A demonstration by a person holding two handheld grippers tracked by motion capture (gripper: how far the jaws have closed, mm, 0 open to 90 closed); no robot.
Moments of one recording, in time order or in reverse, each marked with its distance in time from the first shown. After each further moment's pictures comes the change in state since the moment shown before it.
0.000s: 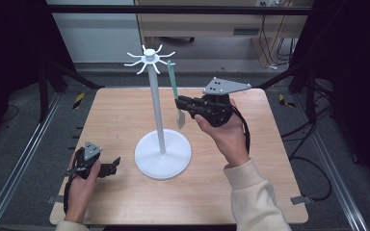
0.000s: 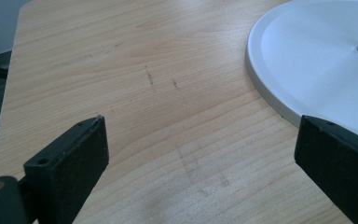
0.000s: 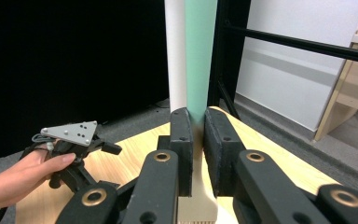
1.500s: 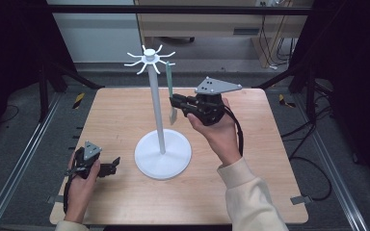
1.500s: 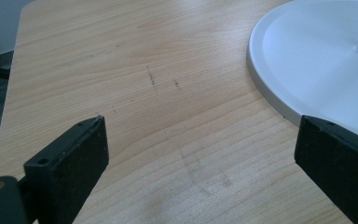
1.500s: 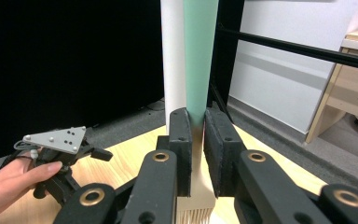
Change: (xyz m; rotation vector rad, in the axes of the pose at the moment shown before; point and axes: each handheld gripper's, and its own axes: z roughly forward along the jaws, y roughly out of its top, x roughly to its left) left arm 0.001 0.000 0.000 0.001 0.002 0.002; right arm 0.004 -0.001 0.016 -0.014 -0.040 -0.010
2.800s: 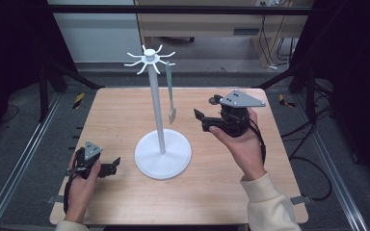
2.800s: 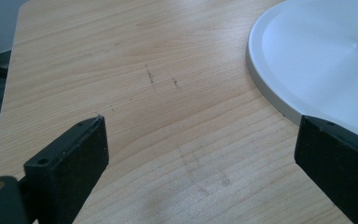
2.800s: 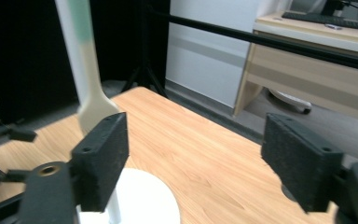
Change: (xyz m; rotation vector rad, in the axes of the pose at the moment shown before) left arm -0.001 0.000 0.001 0.005 0.000 0.001; right arm -0.018 -0.037 -0.048 0.062 -0.310 0.000
